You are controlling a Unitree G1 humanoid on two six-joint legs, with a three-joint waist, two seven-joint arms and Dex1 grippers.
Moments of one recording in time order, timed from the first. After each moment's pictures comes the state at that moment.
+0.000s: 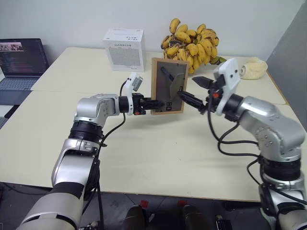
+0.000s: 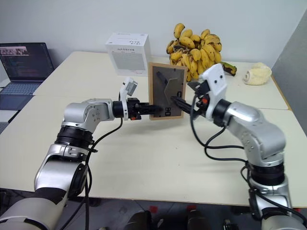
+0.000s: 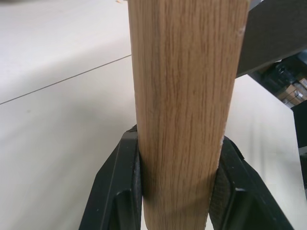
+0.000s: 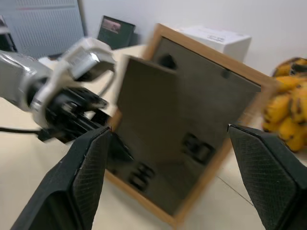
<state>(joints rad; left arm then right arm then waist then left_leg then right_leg) -1.02 0.48 -0.07 0.54 -0.44 0.81 -1.05 -0.74 -0.54 -0.07 -0.37 0.54 0.90 0.52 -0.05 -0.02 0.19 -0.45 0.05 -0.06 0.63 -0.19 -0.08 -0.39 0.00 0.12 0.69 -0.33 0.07</state>
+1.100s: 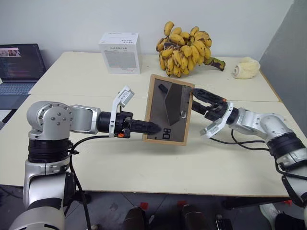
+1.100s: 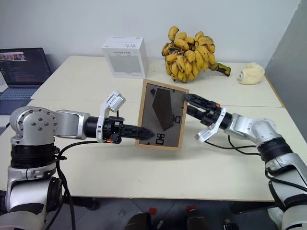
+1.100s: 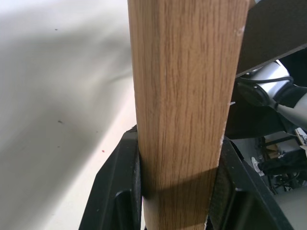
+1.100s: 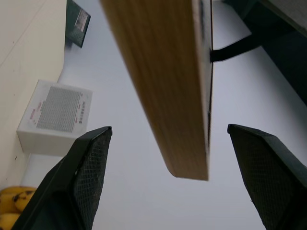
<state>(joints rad) -0.83 0.68 0.12 -0.03 -1.14 1.61 -0.69 -0.93 -0.74 0.53 0.59 -1.29 -0.85 -0.81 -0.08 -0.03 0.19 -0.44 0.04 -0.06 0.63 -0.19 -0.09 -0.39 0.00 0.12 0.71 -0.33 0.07</state>
